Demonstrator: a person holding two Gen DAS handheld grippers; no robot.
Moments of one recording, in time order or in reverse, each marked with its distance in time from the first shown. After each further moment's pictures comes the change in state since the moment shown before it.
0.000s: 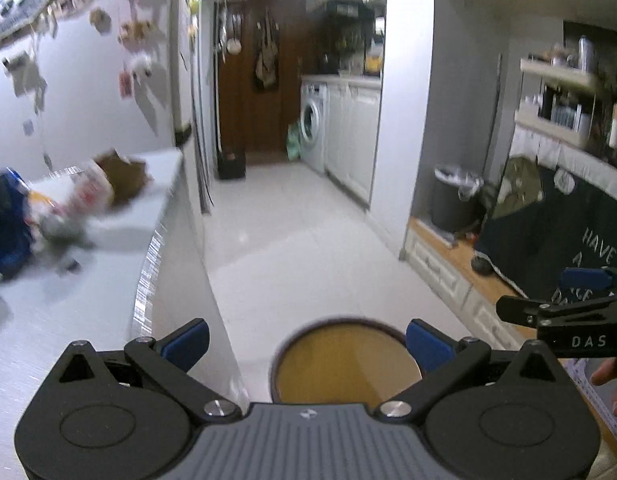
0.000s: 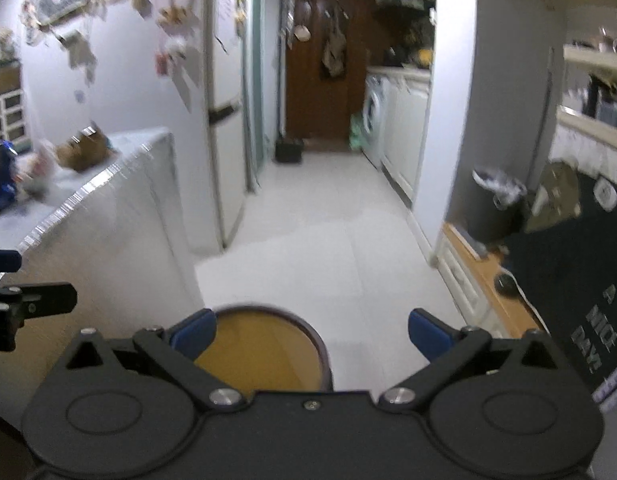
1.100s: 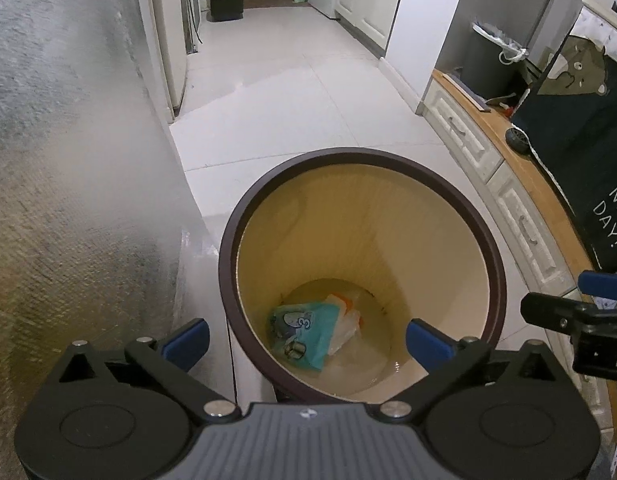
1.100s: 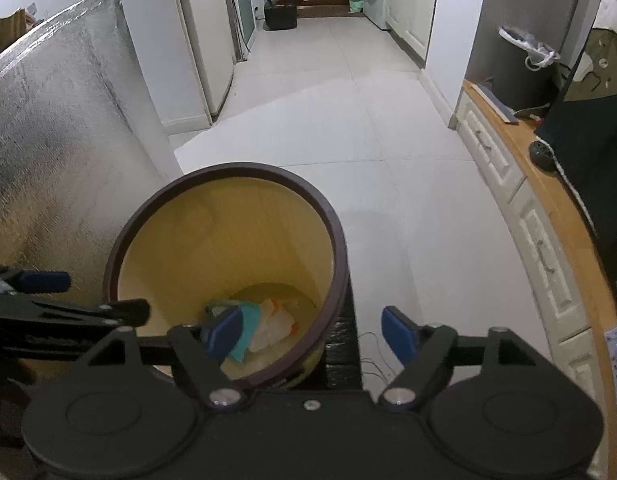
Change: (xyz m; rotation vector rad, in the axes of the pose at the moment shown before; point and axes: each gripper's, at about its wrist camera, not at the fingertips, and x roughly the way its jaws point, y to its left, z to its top) left arm 0.217 0.000 -0.077 -0.070 0.508 -0.033; right arm 0.163 -0.007 -0.064 0.075 0.453 0.004
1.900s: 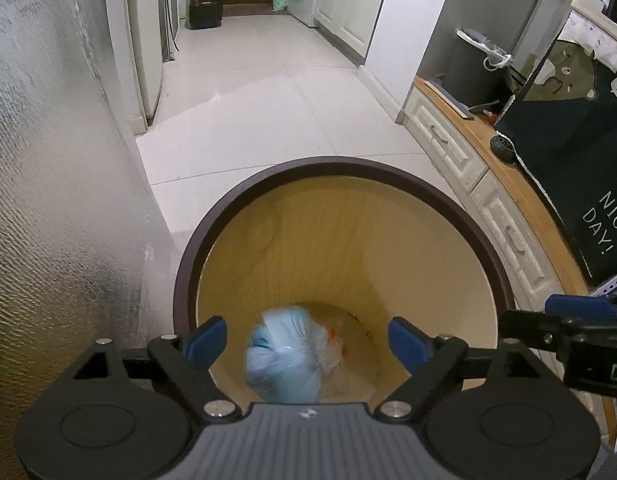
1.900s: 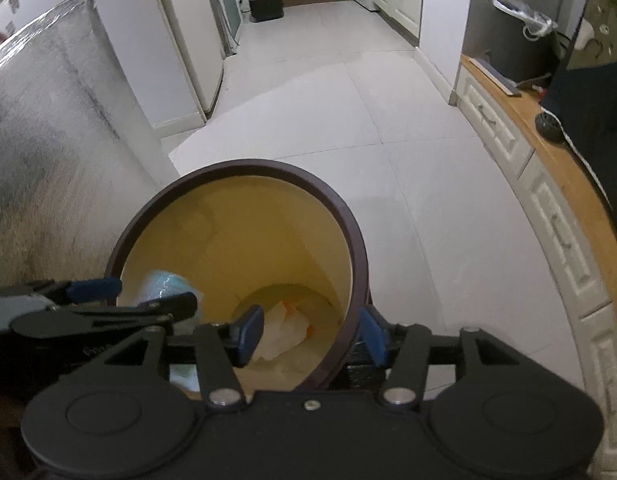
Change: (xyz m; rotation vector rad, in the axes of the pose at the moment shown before) left arm 0.047 -0.006 0.017 0.017 -0.032 -0.072; right arm 0.033 0.000 0.013 0.083 0.044 0.032
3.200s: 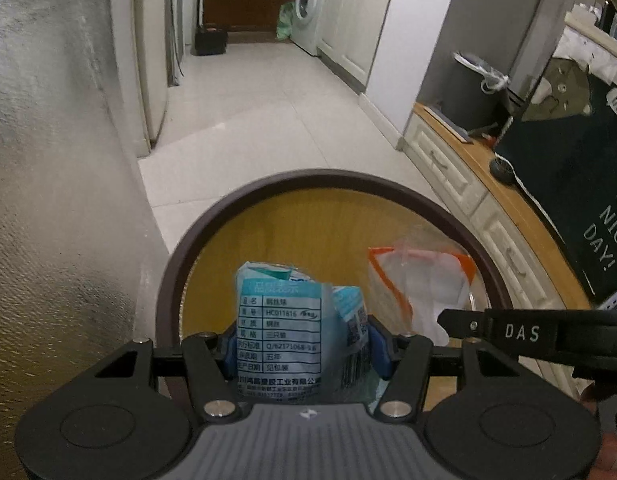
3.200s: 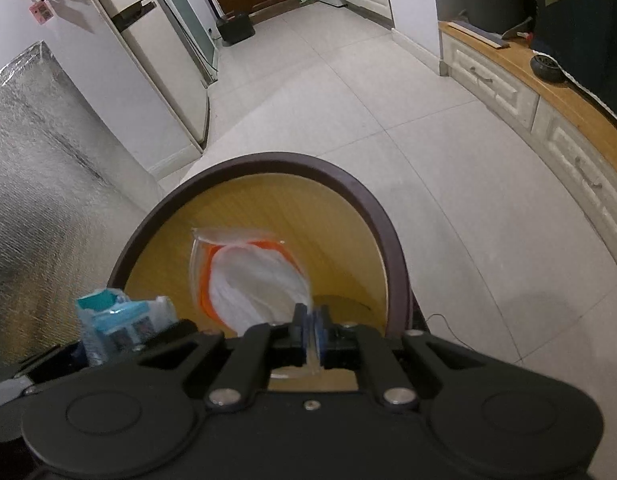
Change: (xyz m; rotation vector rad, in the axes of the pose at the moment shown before) left arm 0.001 -0.005 -0.020 -0.002 -0.094 0.008; right arm 0.058 -0.001 -0.020 0.222 -0.045 0.078
